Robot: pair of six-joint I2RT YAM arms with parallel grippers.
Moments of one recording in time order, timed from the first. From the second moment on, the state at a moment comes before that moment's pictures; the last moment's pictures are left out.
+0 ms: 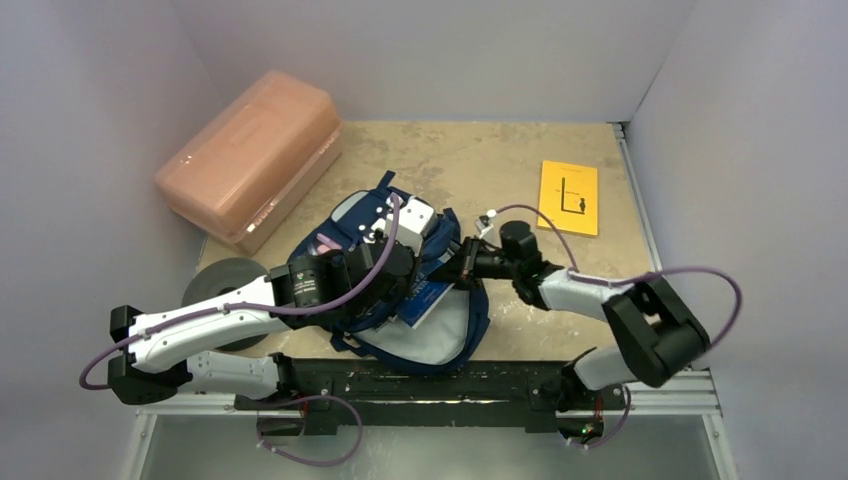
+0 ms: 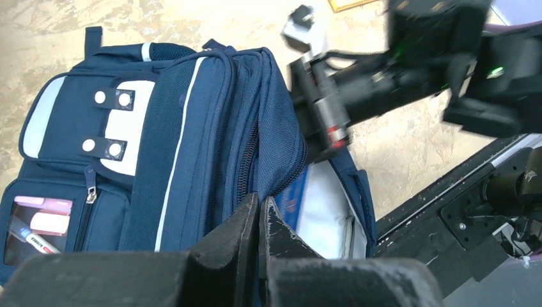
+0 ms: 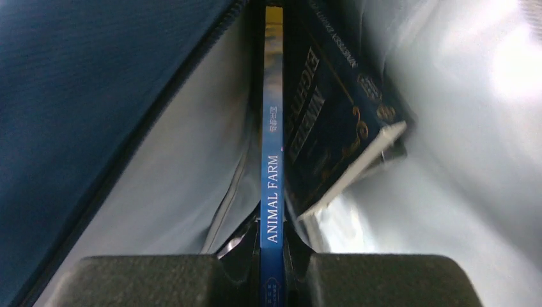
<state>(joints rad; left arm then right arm) -1.26 1.15 1.27 -0.70 -0.60 -0.42 0.49 1.36 0.51 0.43 -0.78 1.26</state>
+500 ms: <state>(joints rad) -1.26 1.16 1.28 -0.70 -0.59 -0.44 0.71 1.58 0.67 0.50 -0.27 1.06</state>
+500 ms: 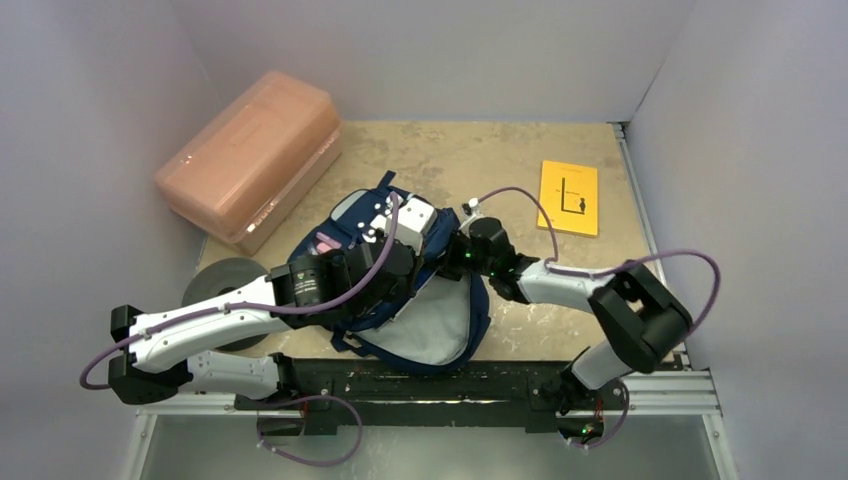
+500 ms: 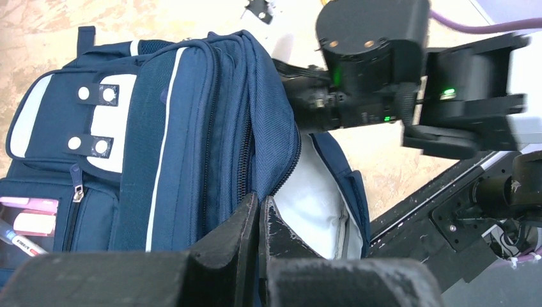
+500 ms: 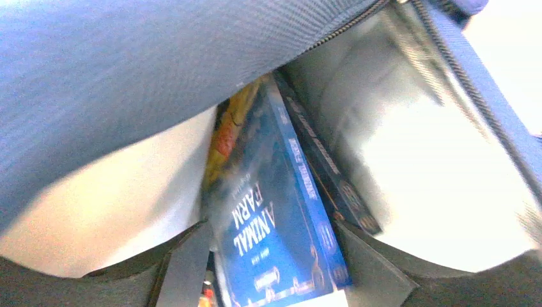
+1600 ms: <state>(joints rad) -1.10 1.22 1.03 -0.42 0.10 -0.58 -0.16 1.73 1.26 -0.20 0.15 0.53</state>
